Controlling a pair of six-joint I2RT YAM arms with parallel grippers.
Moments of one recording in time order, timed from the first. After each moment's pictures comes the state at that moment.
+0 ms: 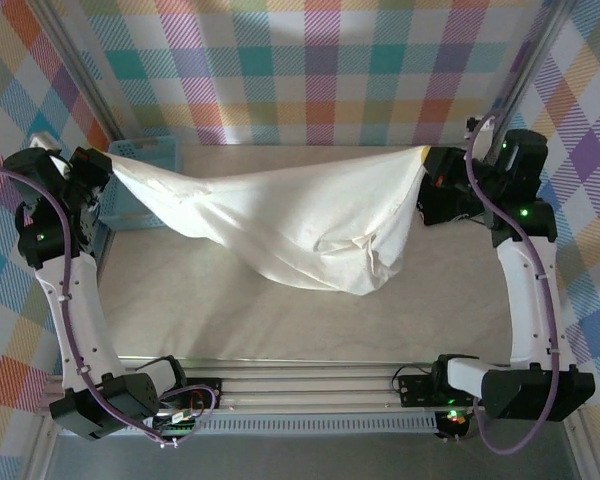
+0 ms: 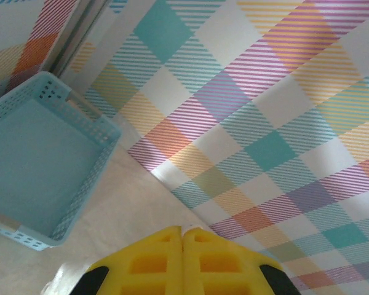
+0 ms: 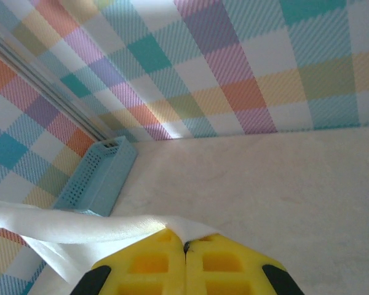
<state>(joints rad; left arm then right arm) 0.41 1.14 1.45 -0.57 0.34 -0.70 -0.05 1.20 1.45 -0.54 -0.62 0.33</state>
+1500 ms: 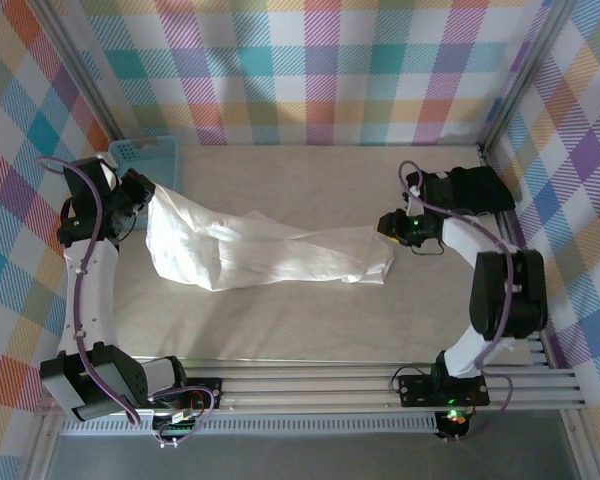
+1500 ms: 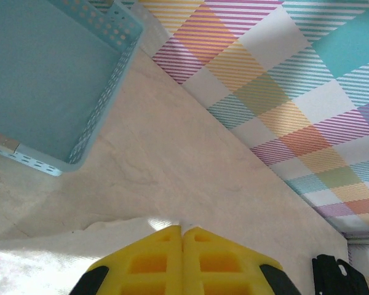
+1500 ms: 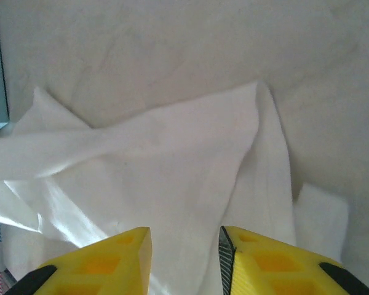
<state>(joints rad) 0.26 1.23 1.25 -0.56 0.32 -0.60 0.06 1.62 1.00 -0.40 -0.60 0.38</state>
